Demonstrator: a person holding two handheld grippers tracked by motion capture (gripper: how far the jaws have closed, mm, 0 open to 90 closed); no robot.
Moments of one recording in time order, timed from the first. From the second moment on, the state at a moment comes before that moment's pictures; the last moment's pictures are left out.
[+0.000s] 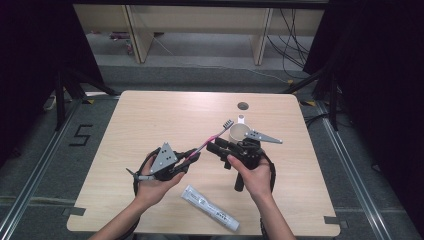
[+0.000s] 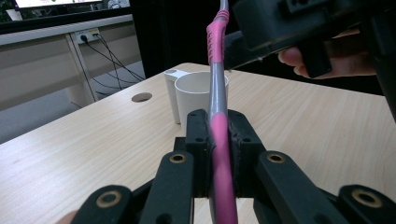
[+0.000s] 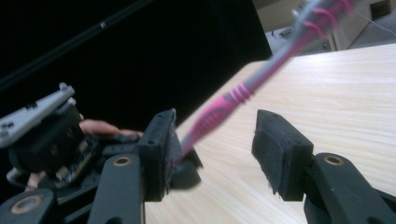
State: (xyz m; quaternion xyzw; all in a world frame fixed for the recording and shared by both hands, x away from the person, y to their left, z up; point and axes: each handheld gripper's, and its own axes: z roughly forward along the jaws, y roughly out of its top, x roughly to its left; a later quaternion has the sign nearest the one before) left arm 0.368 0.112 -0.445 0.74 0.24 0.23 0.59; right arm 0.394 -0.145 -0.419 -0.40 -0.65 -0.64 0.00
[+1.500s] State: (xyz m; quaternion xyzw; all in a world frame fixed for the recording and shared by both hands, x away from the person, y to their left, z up) left arm 0.366 0.135 -0.463 0.76 0.26 0.24 0.55; right arm 0.397 -0.166 -0.378 -0.39 -0.65 -0.64 -0.15
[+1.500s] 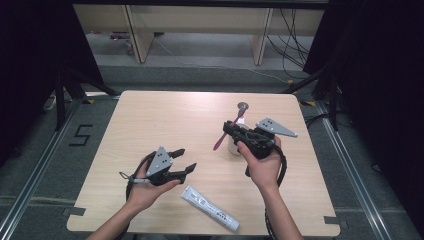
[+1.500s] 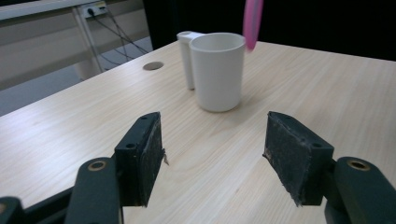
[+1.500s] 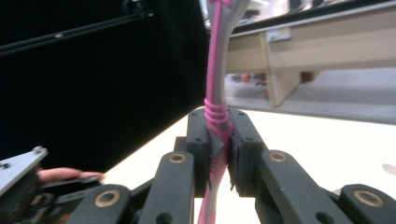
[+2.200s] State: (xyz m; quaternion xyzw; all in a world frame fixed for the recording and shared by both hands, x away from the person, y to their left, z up) left arm 0.367 0.200 -0.500 0.72 0.32 0.28 0.55; right arm 0.419 -0.187 -0.350 -0.40 -0.65 -0.59 -0.27
